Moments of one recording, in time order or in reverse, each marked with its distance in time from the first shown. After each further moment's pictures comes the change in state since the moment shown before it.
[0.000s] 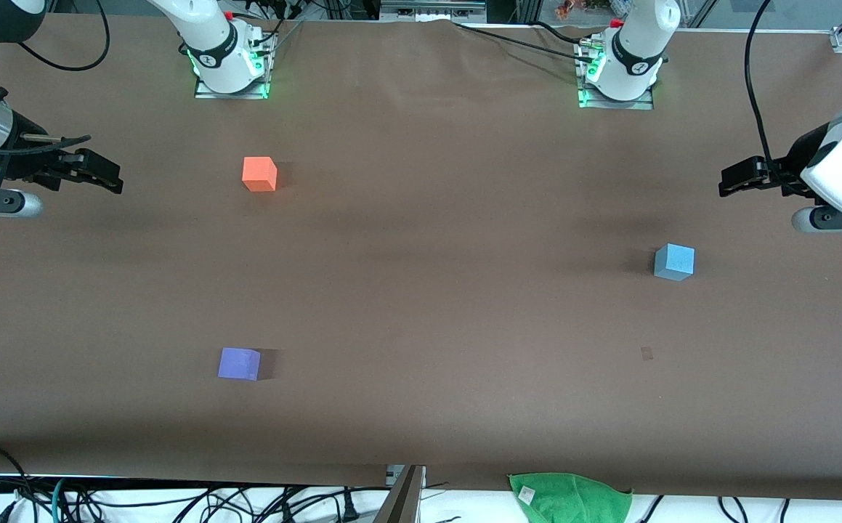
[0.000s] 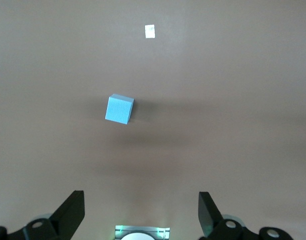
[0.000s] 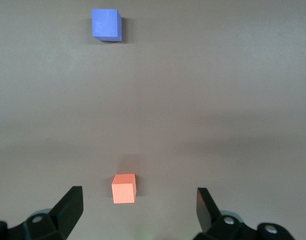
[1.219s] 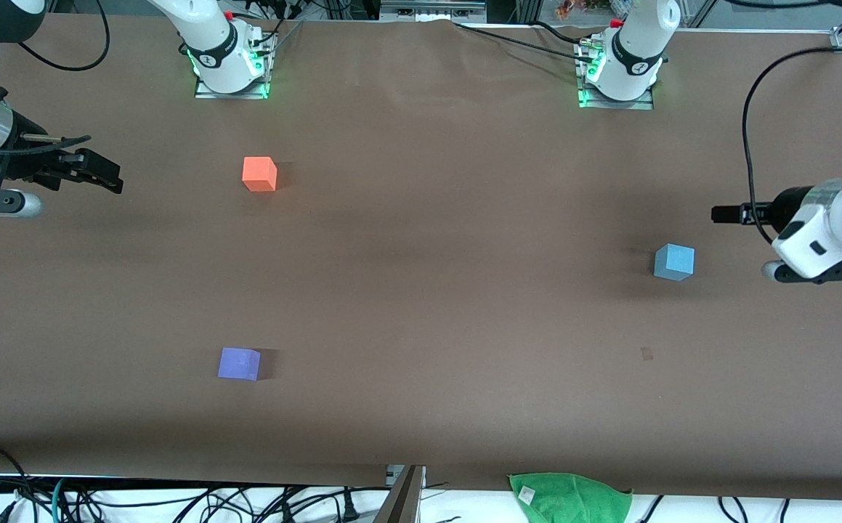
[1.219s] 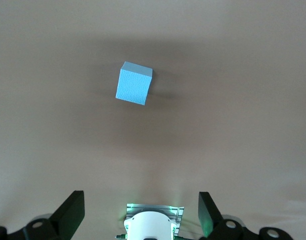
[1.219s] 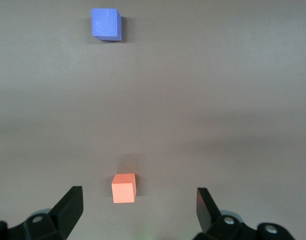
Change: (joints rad) left arm 0.069 0.200 0.013 -0.029 0.020 -0.005 0.058; right arm 0.000 0.000 0.000 0.000 0.000 -0.002 0.000
